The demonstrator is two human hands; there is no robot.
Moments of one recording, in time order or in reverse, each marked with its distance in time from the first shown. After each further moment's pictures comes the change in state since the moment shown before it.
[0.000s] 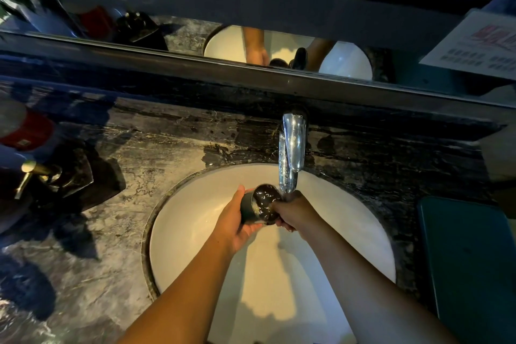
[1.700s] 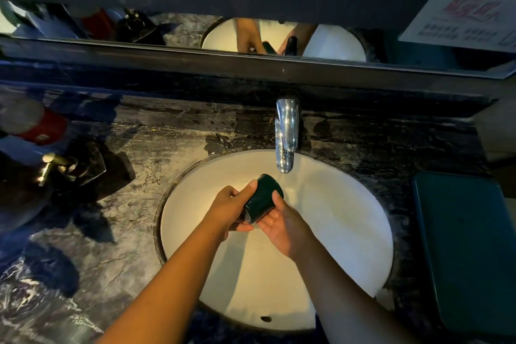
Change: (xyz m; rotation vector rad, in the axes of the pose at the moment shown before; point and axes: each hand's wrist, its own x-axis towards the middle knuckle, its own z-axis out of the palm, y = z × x) left_hand -0.074 0.029 0.012 0.725 0.183 0.071; right_hand -0.022 0.065 0.045 1.154 -0.410 -0.044
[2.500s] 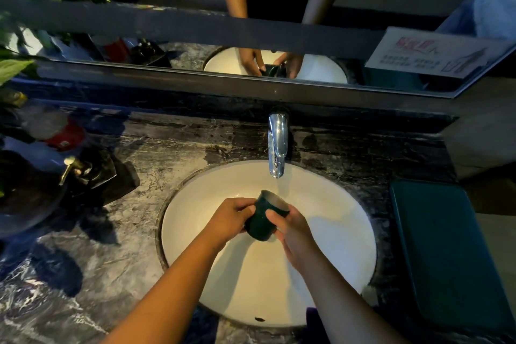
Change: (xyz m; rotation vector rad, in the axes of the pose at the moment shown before) left_hand -0.032 -0.006 0.002 0.262 -0.145 0.361; right_hand -0.045 -0.010 0.005 -0.488 0.173 -0.242
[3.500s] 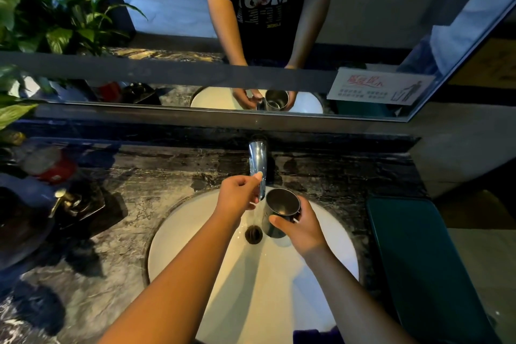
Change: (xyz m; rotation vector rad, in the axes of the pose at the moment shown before) left_hand 0.023 0.096 0.024 -0.214 0.261 0.115; right_hand -0.013 -0.068 -0.029 -0.333 0.196 -0.292
